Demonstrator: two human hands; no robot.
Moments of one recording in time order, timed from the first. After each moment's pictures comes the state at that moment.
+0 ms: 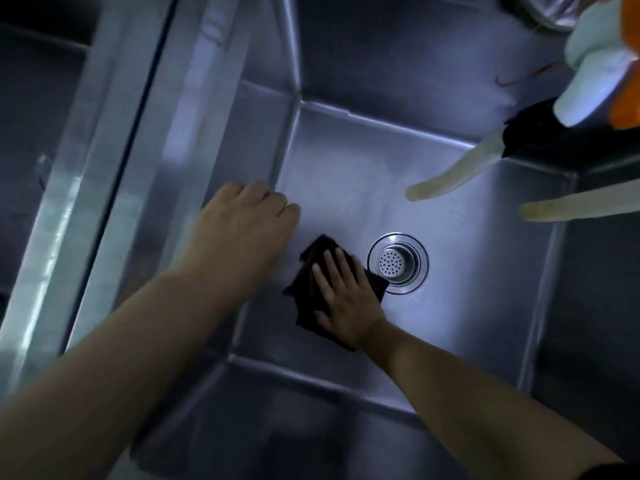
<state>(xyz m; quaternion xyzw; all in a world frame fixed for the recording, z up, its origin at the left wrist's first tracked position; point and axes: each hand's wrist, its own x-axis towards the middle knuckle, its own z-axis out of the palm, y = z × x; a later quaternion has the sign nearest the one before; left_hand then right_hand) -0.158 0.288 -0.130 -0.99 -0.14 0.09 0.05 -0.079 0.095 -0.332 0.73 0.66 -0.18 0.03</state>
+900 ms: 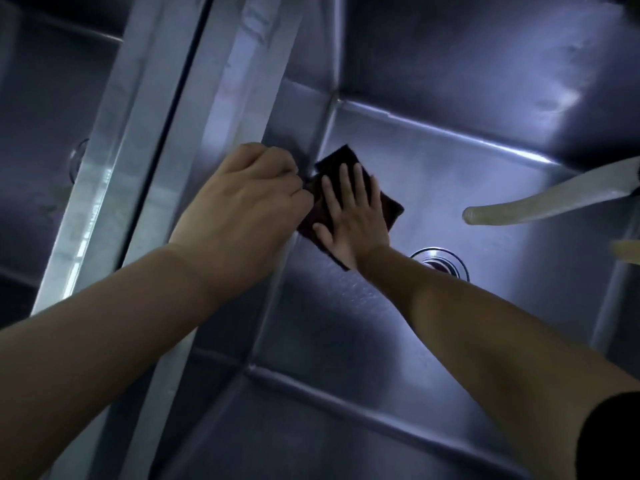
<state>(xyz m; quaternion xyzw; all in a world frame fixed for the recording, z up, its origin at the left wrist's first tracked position) -0.158 0.334 -0.132 -0.99 -0.10 0.01 0.04 -0.030 0.241 -0.339 0.78 0.61 -0.14 0.02</state>
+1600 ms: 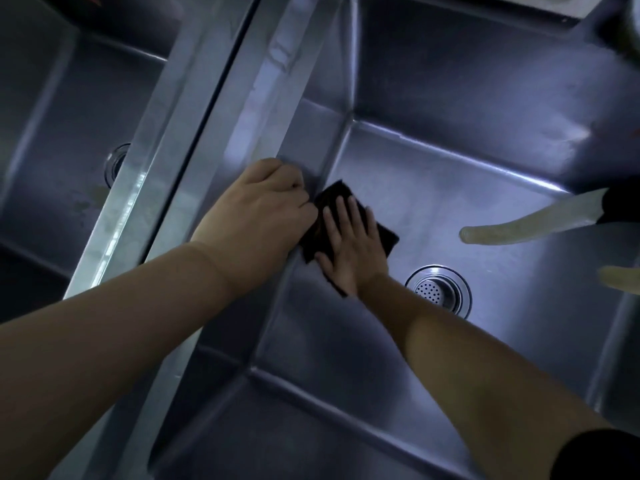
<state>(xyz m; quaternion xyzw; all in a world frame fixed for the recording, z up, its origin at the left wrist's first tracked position) -0.155 0.332 -0.131 -0.99 -0.09 0.05 0.08 -0.047 0.226 -0.338 0.75 0.64 -0.15 0.00</state>
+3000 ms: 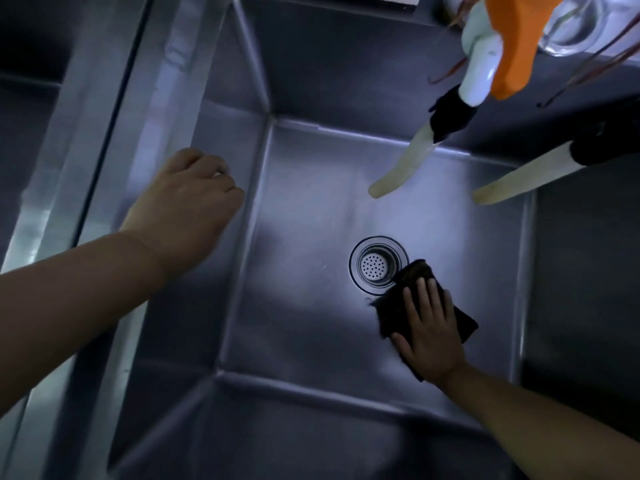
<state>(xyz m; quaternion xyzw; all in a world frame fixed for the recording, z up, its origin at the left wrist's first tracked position) -0.155 0.330 -0.135 -0.99 -0.07 0.05 0.12 -0.013 -0.046 -0.329 0.84 0.52 -0.12 0.03</state>
